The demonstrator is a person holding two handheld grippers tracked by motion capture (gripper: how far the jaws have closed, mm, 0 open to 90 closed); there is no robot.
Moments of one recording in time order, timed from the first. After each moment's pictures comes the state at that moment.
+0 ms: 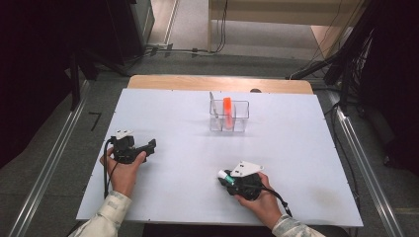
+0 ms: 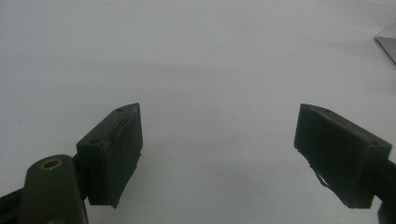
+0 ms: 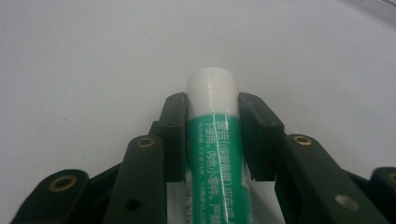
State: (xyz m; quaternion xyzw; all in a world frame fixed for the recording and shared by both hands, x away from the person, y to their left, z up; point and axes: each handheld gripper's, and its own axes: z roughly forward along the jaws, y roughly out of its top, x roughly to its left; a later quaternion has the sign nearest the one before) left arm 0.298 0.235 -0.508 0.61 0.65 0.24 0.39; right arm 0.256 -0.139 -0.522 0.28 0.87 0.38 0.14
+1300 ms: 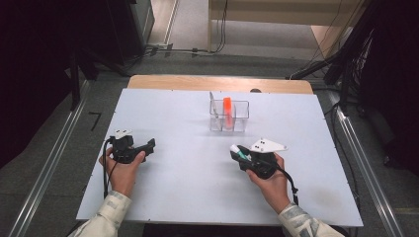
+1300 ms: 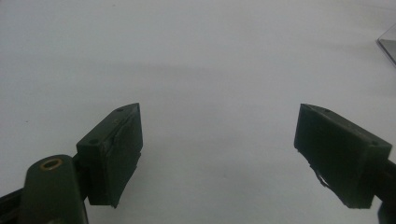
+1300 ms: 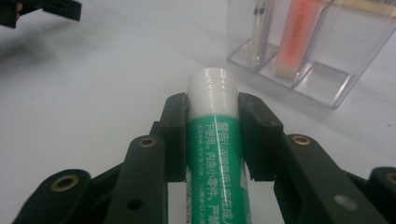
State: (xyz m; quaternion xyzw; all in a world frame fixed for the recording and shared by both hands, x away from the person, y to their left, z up) left arm 0.298 0.237 -0.508 0.61 0.65 0.24 0.39; right arm 0.297 -0.169 -0.476 0.35 0.80 0.46 0.17
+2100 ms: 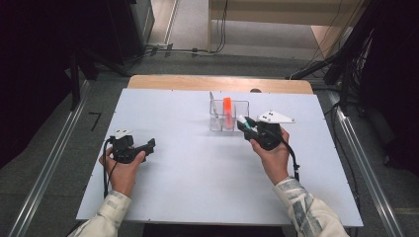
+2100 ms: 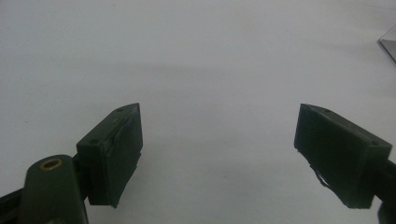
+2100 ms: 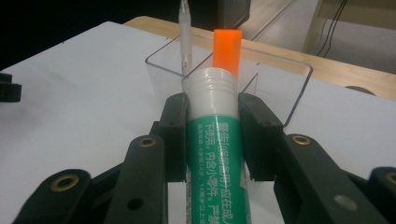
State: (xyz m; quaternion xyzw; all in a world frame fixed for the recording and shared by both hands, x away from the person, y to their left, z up) left arm 0.299 0.237 -0.509 0.61 0.65 0.24 0.39; right arm 0.352 -0.172 -0.436 0.39 0.76 0.48 0.22
